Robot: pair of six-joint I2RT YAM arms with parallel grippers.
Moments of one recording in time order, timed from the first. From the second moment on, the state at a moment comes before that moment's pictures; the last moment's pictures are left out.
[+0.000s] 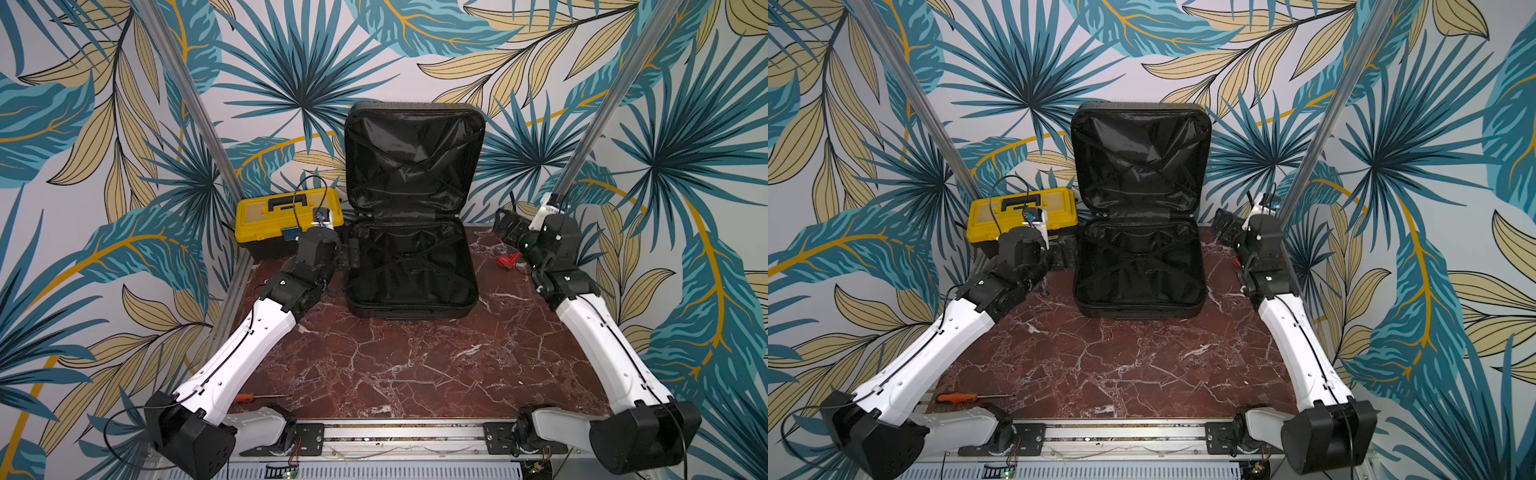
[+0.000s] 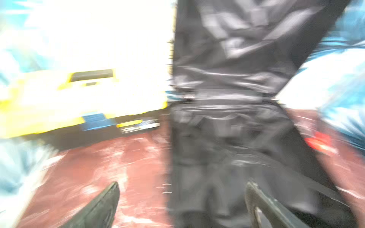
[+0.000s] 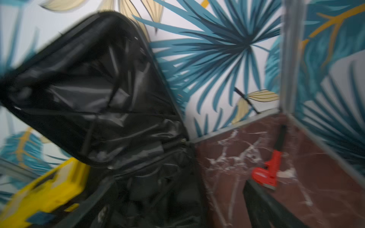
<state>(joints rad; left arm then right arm) -0.36 1.24 1.20 -0.40 -0.32 -0.28 0.08 1.21 1.12 -0.12 0.17 0.38</state>
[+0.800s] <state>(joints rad) 0.06 1.42 0.36 0.71 0.00 -0.09 0.01 1.52 0.21 1.02 0.23 0.09</state>
